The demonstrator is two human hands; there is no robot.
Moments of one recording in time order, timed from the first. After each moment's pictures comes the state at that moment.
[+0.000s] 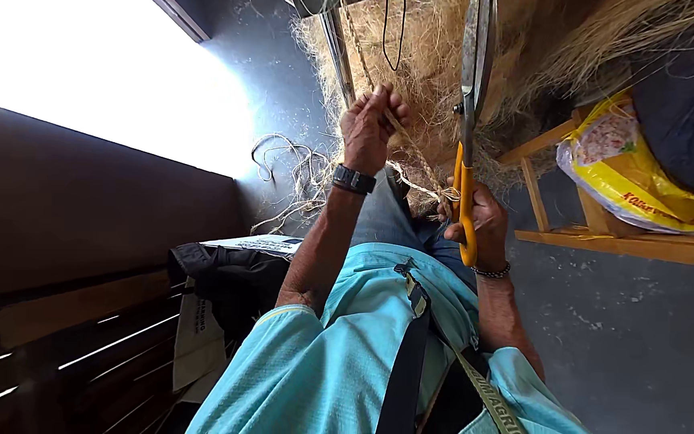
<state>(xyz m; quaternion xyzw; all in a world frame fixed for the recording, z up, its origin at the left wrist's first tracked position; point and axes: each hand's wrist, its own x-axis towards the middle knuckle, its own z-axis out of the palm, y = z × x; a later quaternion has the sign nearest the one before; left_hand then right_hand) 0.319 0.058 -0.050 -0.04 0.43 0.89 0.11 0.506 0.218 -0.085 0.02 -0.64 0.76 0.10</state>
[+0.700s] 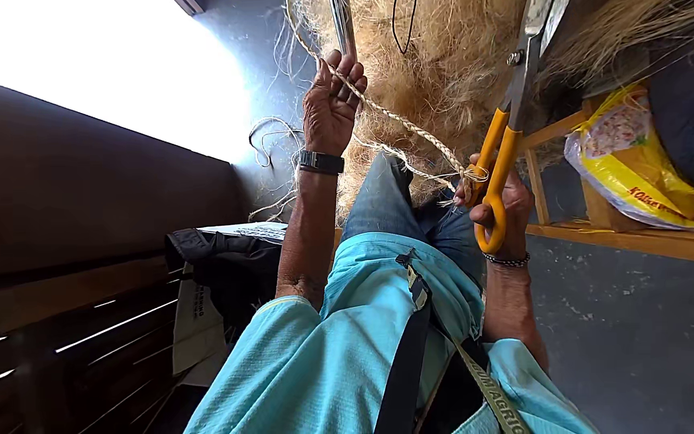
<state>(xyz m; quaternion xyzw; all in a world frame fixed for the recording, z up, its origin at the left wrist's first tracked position) 0.289 -0.005 -0.070 -0.07 0.34 0.94 0.06 0.498 0.226 -0.072 0.03 -0.65 0.75 0.11</state>
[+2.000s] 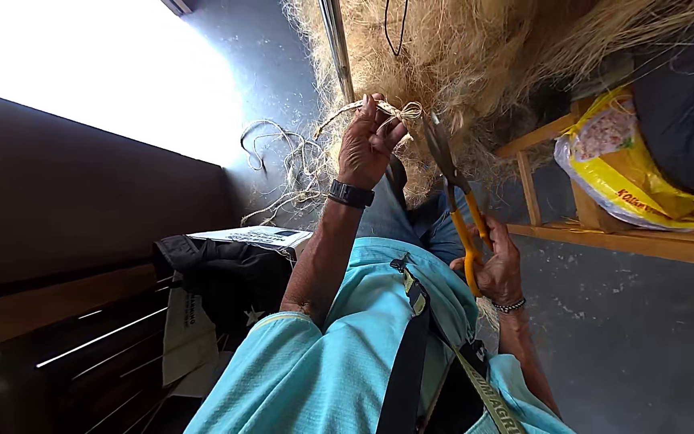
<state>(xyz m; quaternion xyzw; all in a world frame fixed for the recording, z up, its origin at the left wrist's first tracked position) 0.344 0.047 -0.067 -0.09 0.29 0.94 0.15 0.581 0.252 -0.117 -0.07 -0.87 0.47 0.08</state>
